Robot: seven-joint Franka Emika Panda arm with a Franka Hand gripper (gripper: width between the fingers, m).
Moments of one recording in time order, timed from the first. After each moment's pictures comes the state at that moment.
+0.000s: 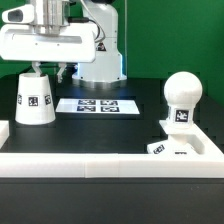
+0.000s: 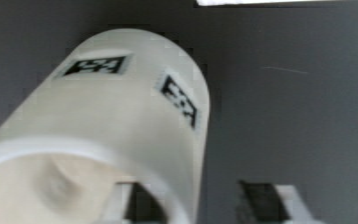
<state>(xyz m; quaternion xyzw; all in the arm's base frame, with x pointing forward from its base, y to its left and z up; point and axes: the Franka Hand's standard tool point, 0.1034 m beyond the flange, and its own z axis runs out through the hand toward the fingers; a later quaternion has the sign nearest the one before) 0.390 -0.134 0.082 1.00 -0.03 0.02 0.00</state>
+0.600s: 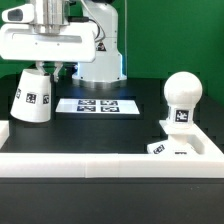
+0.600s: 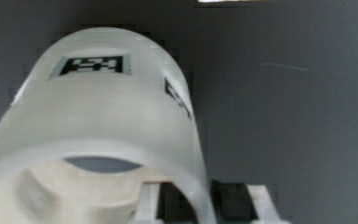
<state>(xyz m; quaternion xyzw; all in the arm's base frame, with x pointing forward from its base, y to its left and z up) 0.390 -0.129 0.084 1.00 -0.04 0.02 0.00</state>
